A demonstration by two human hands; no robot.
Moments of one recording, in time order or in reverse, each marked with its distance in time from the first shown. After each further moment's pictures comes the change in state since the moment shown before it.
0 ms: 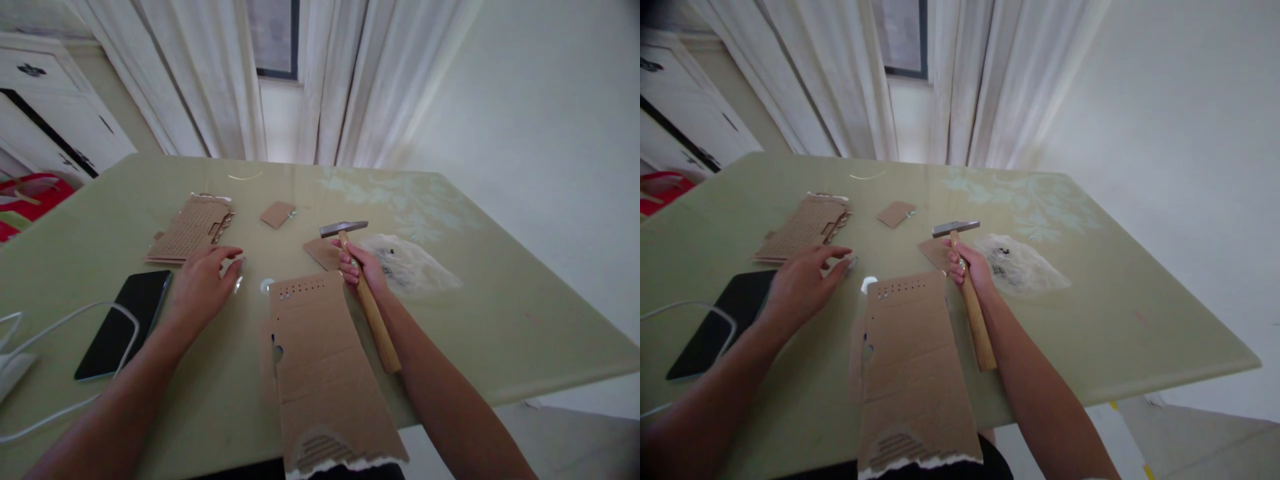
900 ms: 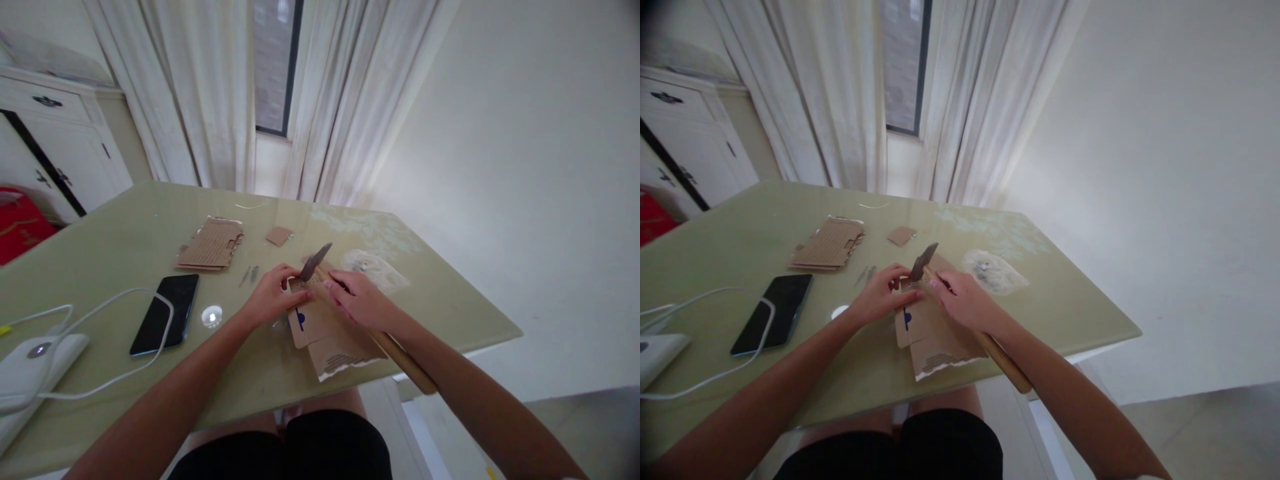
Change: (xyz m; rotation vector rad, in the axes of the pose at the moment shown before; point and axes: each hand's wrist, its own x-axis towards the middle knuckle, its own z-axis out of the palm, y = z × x) left_hand -0.017 0.070 0.012 -0.763 -0.184 0.213; right_hand -0.132 -0.026 0.116 -1.419 -0.117 -0.301
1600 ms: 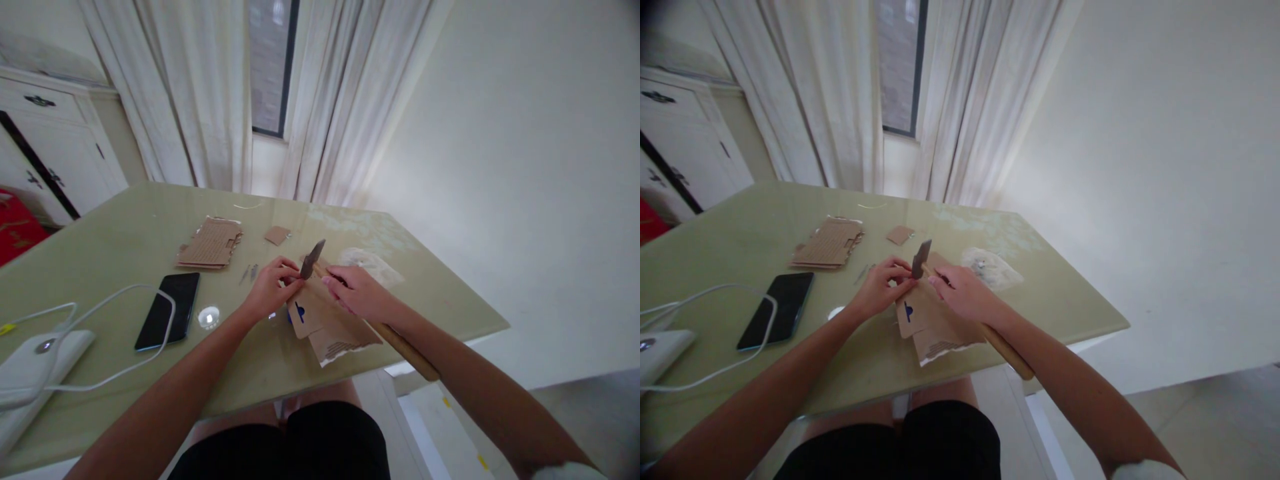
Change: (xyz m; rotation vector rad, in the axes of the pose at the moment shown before) left_hand 0.003 0.003 -0.003 -0.031 0.041 0.073; right_hand -0.001 -0.016 -0.008 -0.113 0.034 -0.054
